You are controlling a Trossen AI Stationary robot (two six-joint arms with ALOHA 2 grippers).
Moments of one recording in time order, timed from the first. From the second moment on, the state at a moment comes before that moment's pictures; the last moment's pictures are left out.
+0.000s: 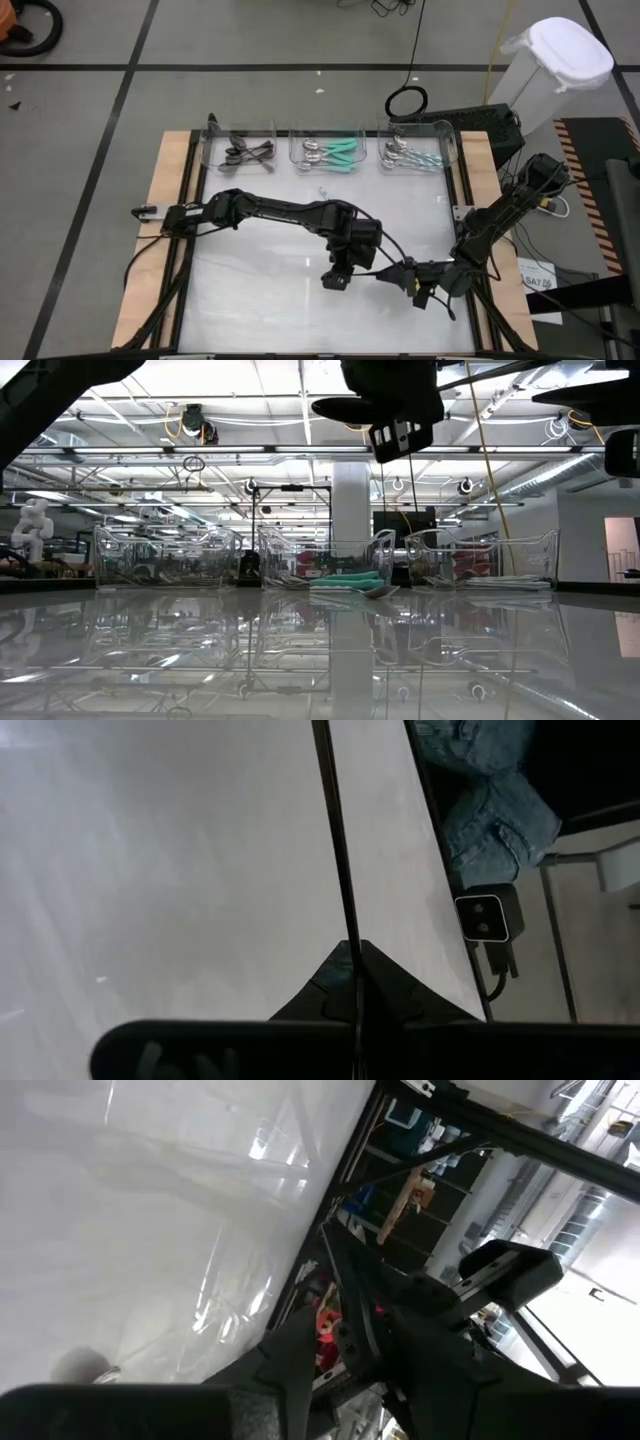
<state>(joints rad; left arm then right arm) -0.14 2.39 2.36 -1.15 0.56 0.03 0.82 1.25 0.45 0.43 0.76 -1.67</state>
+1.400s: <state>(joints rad) -0.14 2.39 2.36 -1.14 0.46 0.00 0.79 1.25 0.45 0.43 0.76 -1.57</state>
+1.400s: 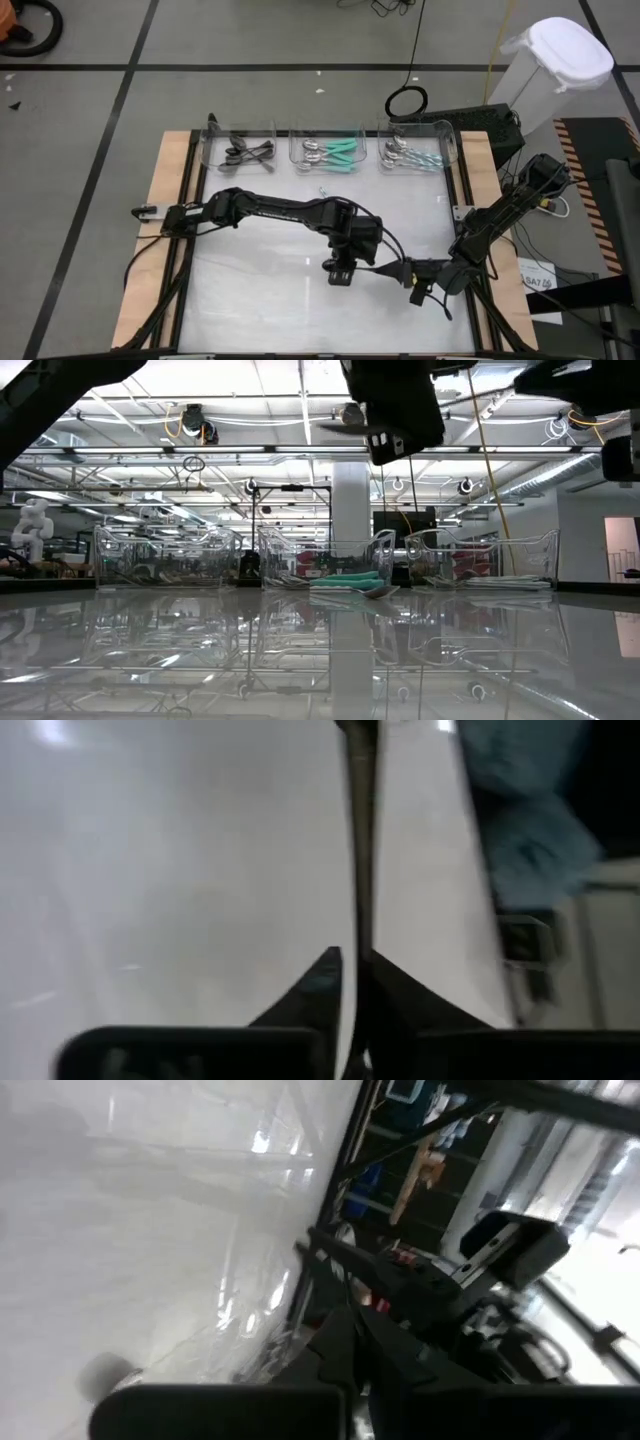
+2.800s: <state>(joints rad) -0.08 2.18 2.36 -1.32 -0.07 0.16 0.58 1.25 0.45 0.36 0.76 -0.99</state>
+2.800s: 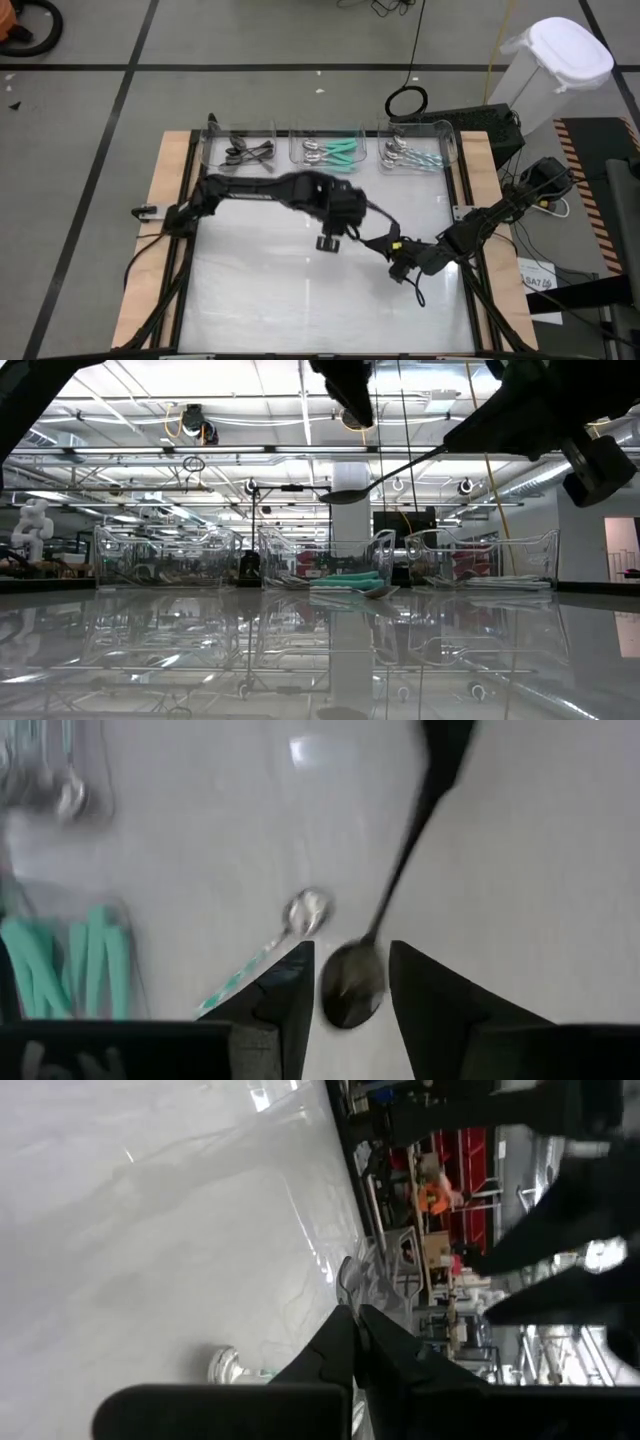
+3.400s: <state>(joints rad) -0.13 2.23 2.15 -1.21 -0.32 -0.01 0.58 1.25 0.45 0.24 0.76 -0.90</state>
